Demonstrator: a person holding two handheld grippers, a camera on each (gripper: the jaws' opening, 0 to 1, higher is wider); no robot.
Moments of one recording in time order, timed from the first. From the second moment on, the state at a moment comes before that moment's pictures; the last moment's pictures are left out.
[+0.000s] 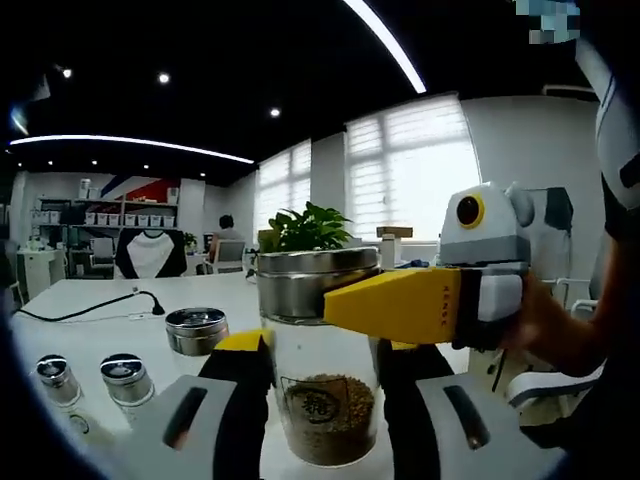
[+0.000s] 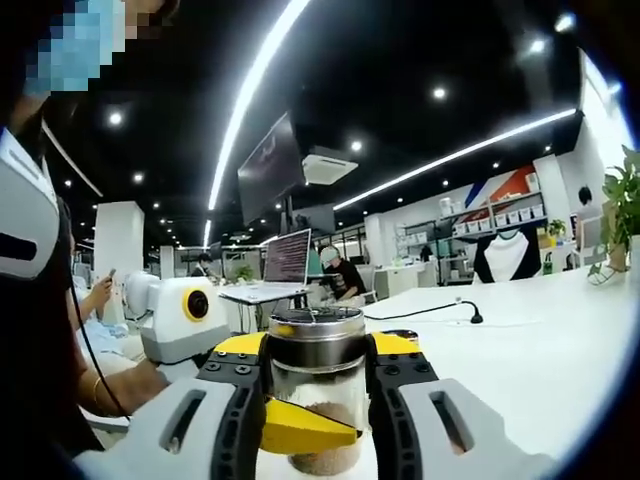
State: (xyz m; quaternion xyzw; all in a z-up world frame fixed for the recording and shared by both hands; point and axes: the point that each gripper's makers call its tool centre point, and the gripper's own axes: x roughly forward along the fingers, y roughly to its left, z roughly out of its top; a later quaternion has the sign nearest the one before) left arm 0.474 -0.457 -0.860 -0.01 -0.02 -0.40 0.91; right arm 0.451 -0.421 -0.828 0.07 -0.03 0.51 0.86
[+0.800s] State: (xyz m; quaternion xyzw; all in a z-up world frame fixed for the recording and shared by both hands) left arm 0.493 -0.451 -0.872 0.05 -0.03 -0.31 0.95; right arm 0.460 -0.428 -0.841 0.07 -0.02 0.39 0.92
